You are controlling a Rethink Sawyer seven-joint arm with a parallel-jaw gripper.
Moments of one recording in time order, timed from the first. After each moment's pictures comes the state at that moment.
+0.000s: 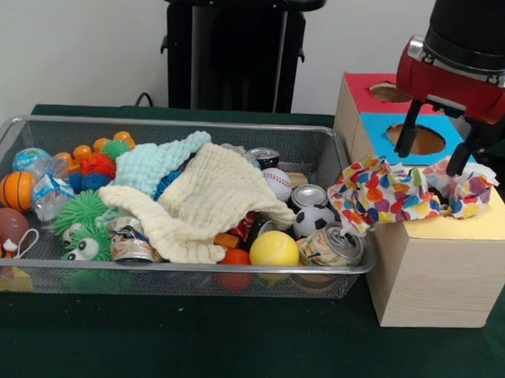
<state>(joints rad) 0.10 -0.47 -0.21 1.11 0.14 1.00 2.14</state>
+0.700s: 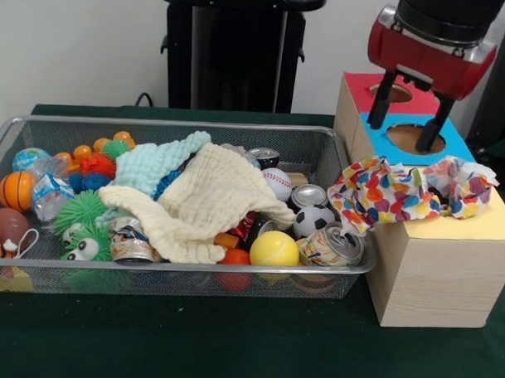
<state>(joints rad) 0.10 -0.49 -0.29 1.11 0.19 1.08 2.22</state>
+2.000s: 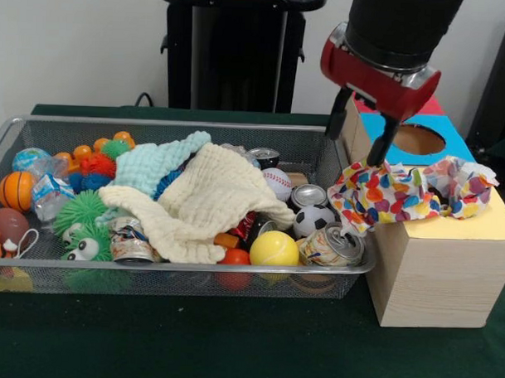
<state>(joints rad) 0.08 -0.42 -0.37 1.11 0.26 1.09 2.24</state>
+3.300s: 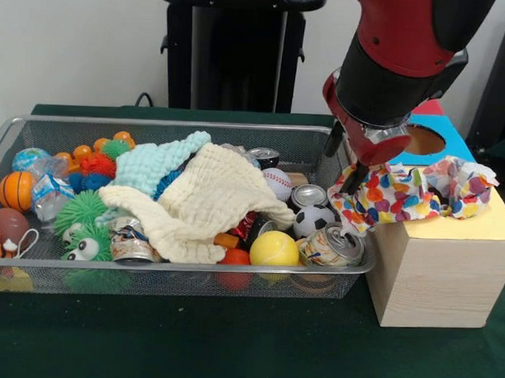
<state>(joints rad) 0.13 -0.24 -0.48 1.04 0.35 1.22 2.67</state>
